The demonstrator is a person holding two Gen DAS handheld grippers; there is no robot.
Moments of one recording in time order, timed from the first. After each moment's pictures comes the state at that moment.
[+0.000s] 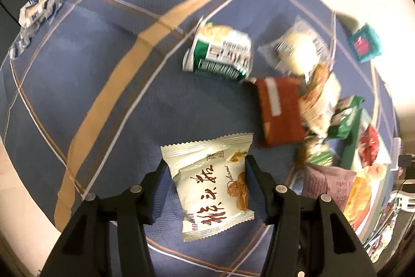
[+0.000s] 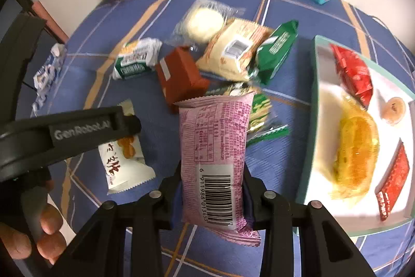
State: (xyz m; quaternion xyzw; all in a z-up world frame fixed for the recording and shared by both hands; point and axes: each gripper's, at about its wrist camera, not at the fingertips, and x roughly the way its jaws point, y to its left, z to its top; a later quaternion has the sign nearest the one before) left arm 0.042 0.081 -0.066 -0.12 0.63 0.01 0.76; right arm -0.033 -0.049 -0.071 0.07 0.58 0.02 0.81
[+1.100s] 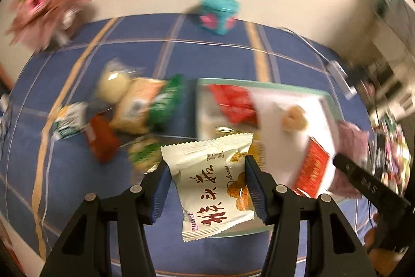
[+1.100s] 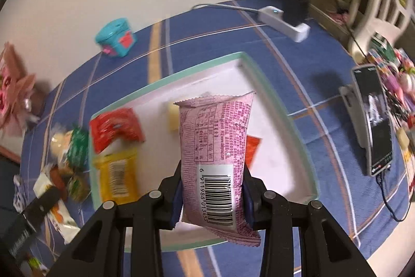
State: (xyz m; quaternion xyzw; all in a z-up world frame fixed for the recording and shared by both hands) left arm -0.039 -0.127 -0.007 0.05 0.52 -0.19 0.83; right arm -0.127 -0.316 -0.022 0.24 0.49 -0.24 0.81
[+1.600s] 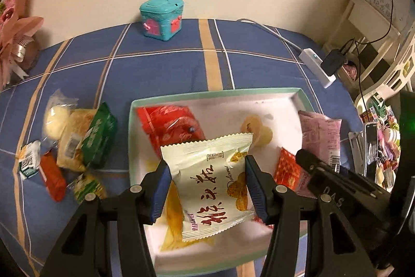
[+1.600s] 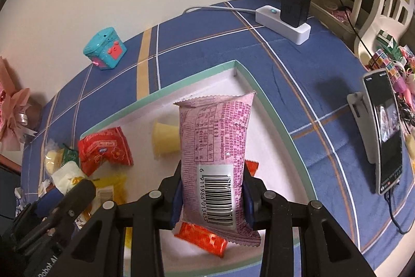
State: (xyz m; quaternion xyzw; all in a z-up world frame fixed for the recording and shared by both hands) left arm -0.021 -0.198 -0.020 0.08 0.51 -0.26 0.82; right arm -0.106 -0.340 -0.042 0.25 0.48 -0.24 0.81
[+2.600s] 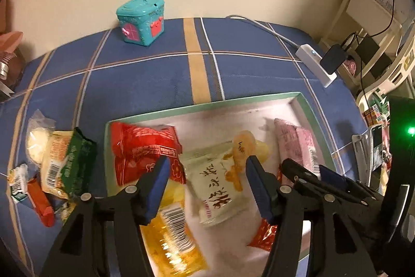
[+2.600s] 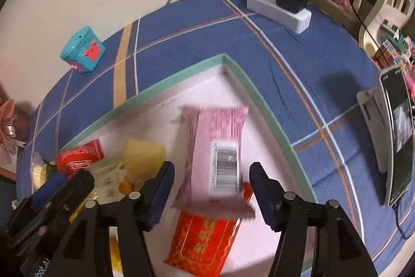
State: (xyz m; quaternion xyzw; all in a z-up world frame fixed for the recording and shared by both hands) left arm -0.001 -0.226 -0.032 0.10 0.51 -0.27 0.81; right arm -0.086 -0.365 -0.070 0.27 0.50 -0.25 0.79
